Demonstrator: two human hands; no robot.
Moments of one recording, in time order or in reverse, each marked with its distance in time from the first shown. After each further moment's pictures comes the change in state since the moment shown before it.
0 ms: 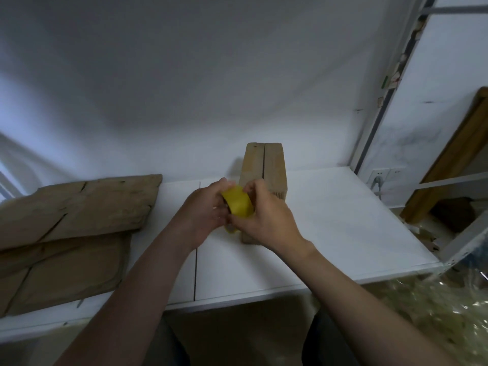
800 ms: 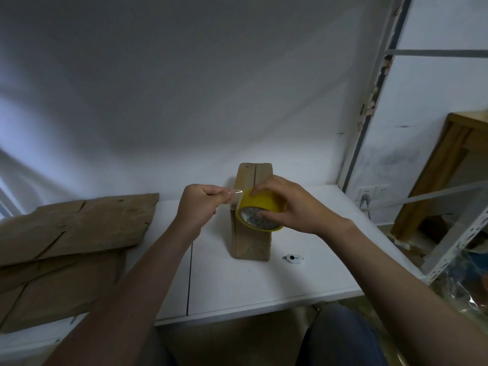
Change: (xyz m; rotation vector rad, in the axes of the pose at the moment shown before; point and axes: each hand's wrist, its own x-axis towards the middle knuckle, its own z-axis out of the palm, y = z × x) left_hand 0.009 0.016 0.011 0.401 0.203 0.440; right_hand 0.016 0.025 -0.104 -0.021 -0.186 -0.377
